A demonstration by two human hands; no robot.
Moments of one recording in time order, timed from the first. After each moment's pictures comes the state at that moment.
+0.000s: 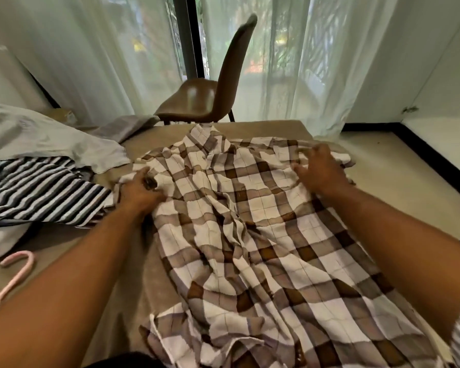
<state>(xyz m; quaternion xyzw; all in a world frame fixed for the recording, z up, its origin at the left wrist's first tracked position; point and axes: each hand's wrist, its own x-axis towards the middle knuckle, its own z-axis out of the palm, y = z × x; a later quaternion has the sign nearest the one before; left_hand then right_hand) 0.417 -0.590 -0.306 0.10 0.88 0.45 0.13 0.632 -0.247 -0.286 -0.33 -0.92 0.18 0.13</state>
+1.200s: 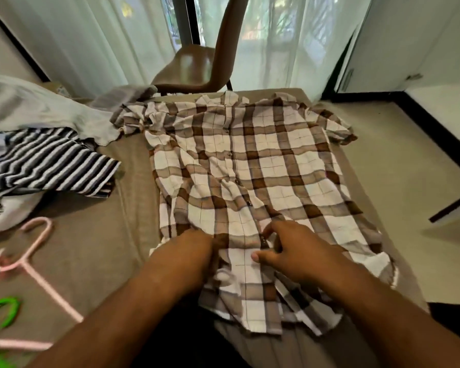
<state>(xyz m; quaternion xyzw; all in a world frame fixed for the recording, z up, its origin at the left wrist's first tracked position) 0.646 -0.622 -0.236 0.39 0.88 -0.05 0.27 0.764 -0.450 -0.270 -0.25 -0.91 0.29 -0.13</state>
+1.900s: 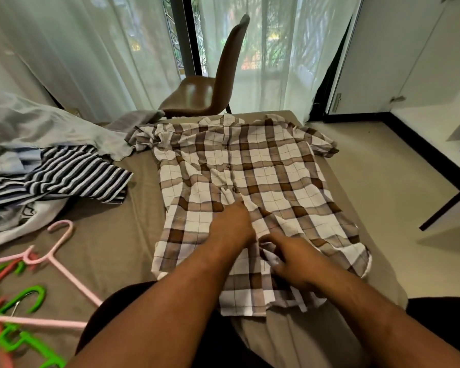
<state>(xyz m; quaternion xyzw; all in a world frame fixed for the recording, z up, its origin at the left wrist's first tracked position) 0.665 -0.537 -0.263 0.31 0.92 0.10 0.21 0.804 -0.459 -0.279 -0.23 -0.92 0.30 -0.11</state>
